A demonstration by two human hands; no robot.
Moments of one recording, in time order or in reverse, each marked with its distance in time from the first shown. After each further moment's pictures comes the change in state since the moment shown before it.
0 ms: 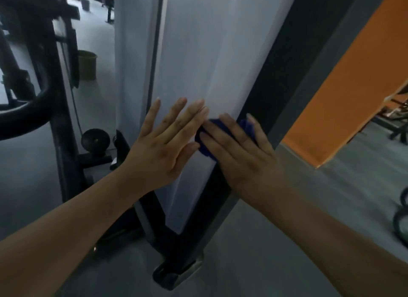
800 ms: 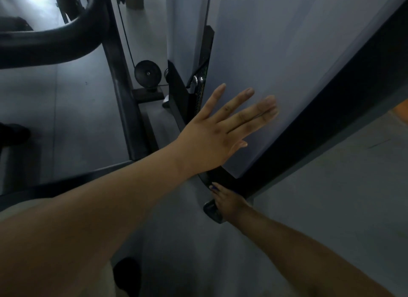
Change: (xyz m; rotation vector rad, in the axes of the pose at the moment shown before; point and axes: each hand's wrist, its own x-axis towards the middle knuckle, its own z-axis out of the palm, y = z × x) left_hand -0.143 0.014 0.050 0.106 -0.389 0.061; right_hand -0.218 -0.317 0.237 0.019 -0.961 -0.919
